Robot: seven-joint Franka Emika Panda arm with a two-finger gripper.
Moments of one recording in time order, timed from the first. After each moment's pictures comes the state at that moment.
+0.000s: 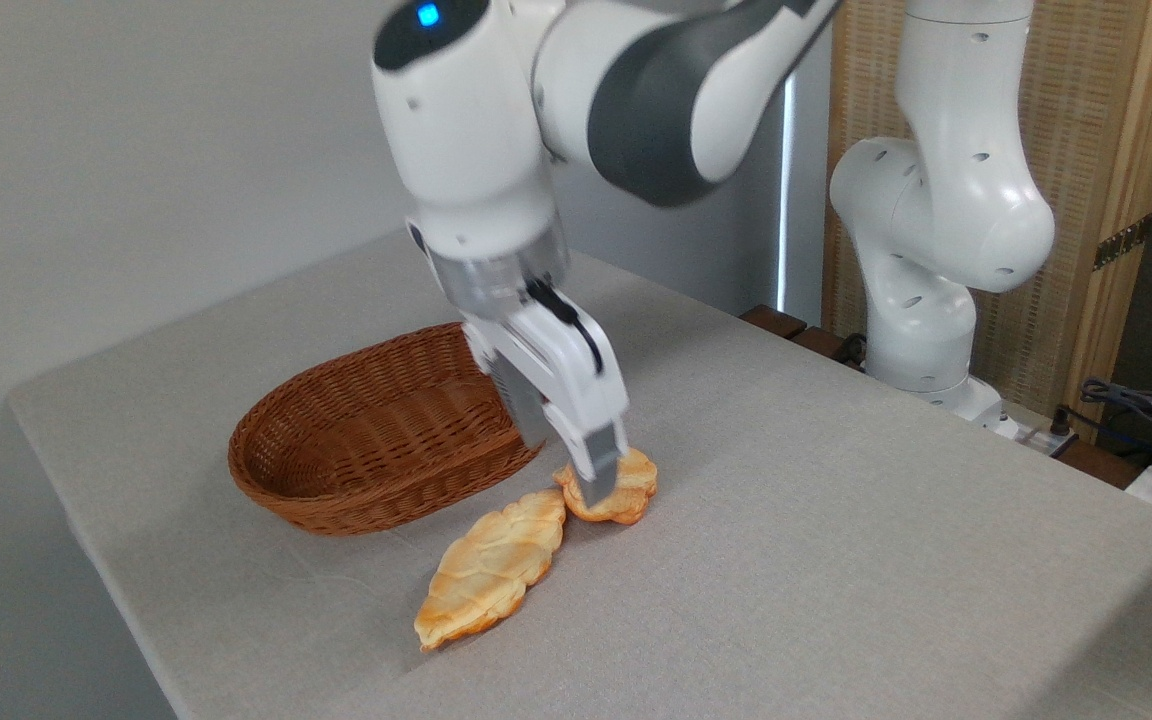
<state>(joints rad) -0.23 -0.07 0.26 -2.02 -0.09 1.77 0.94</state>
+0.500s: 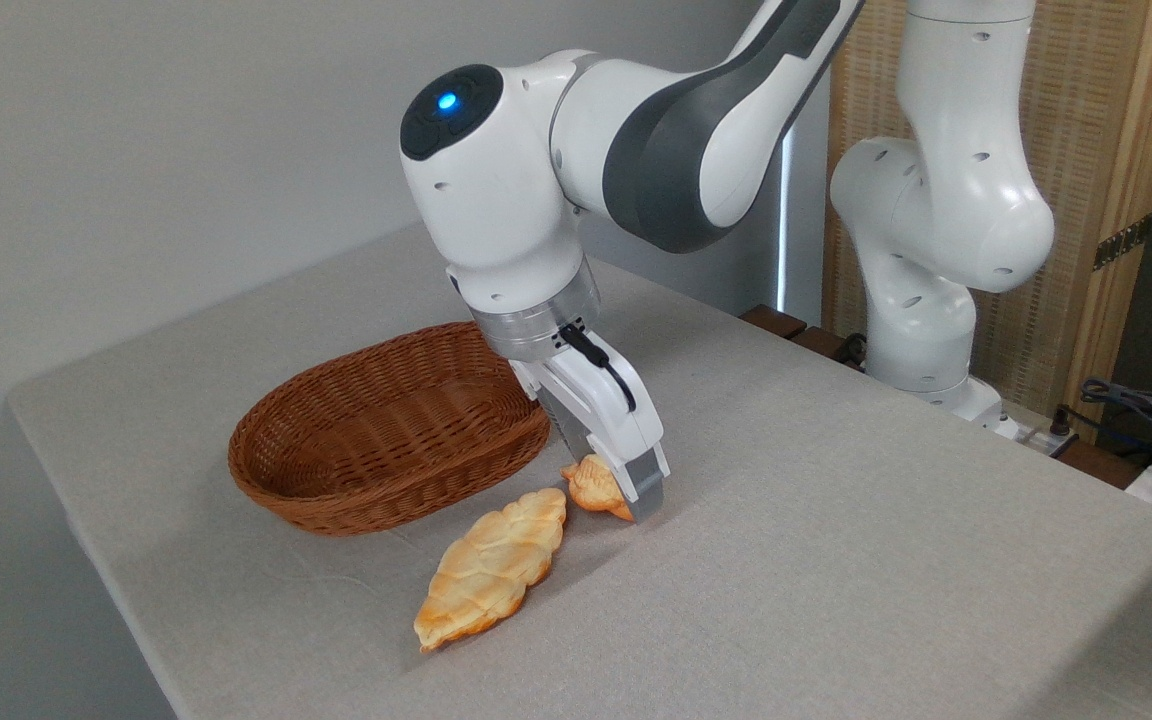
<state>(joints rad) -0.24 -0.08 0.26 -2.11 -0.04 1.77 0.94</state>
